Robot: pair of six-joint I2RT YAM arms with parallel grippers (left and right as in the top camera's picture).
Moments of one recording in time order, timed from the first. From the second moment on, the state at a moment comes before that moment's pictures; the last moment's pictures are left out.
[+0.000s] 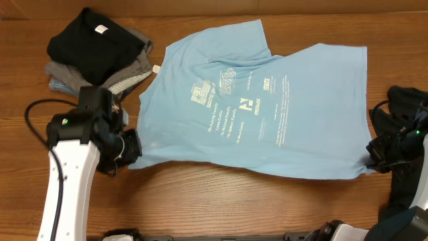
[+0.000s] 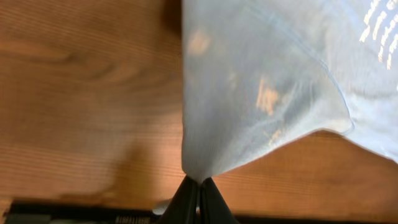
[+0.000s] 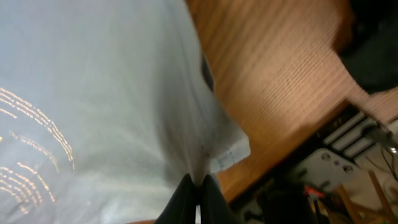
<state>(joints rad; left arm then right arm) 0.05 1.29 1.16 -1.36 0.16 -0.25 -0.57 1.46 1.25 -1.50 -0.12 0.44</state>
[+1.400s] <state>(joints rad) -0.01 1.38 1.25 -1.20 0.08 -0.28 -0.57 1.47 1.09 -1.42 -0.18 0.53</state>
